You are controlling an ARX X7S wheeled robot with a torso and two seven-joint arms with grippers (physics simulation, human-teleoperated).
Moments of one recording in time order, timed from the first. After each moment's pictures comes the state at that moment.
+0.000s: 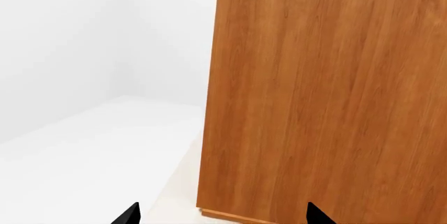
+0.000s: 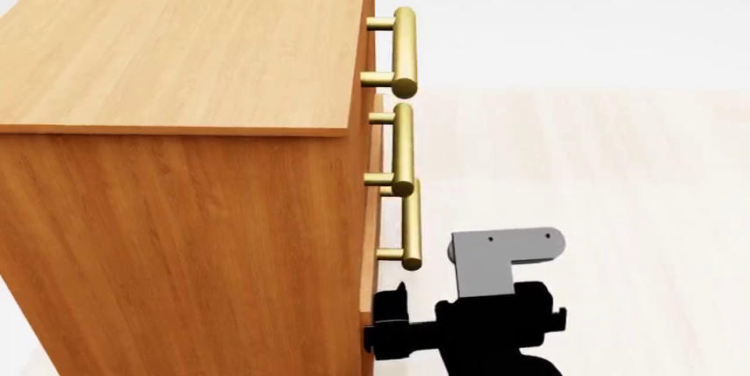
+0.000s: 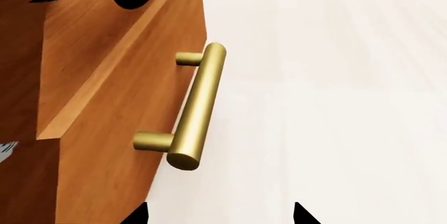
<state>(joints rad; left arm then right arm) 0.39 -0.51 0.41 0.28 -0.31 0.44 -0.65 0.63 0.09 -0.16 0.34 0.22 0.70 -0.03</state>
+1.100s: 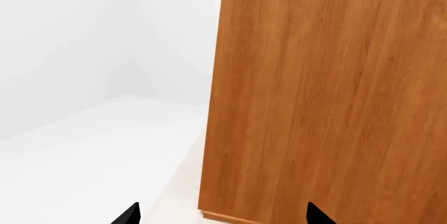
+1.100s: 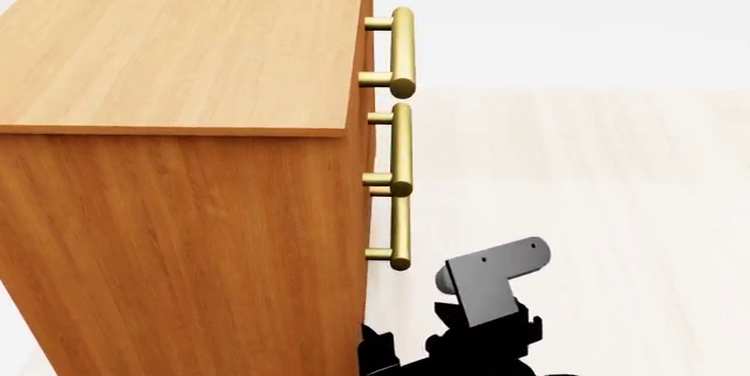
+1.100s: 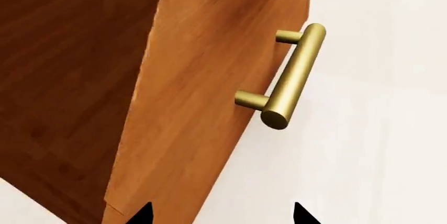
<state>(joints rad) 0.40 -0.52 0.41 0.30 -0.32 0.43 -0.66 0.57 0.26 -0.24 0.12 0.40 0.84 -0.31</state>
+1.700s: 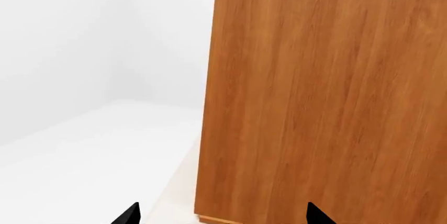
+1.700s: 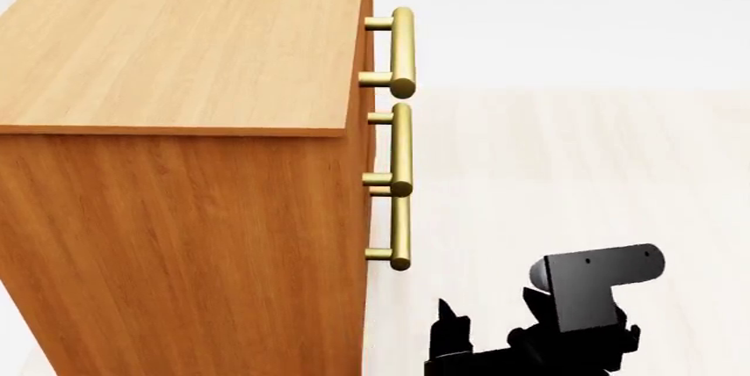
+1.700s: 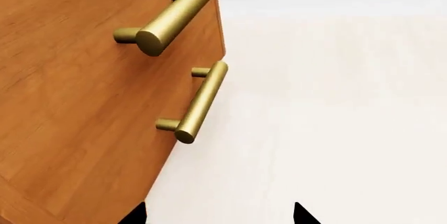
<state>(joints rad) 0.40 -0.52 0.41 0.31 -0.31 0.44 -0.67 0.45 0.36 -0.06 -0.11 0.51 0.91 -0.15</state>
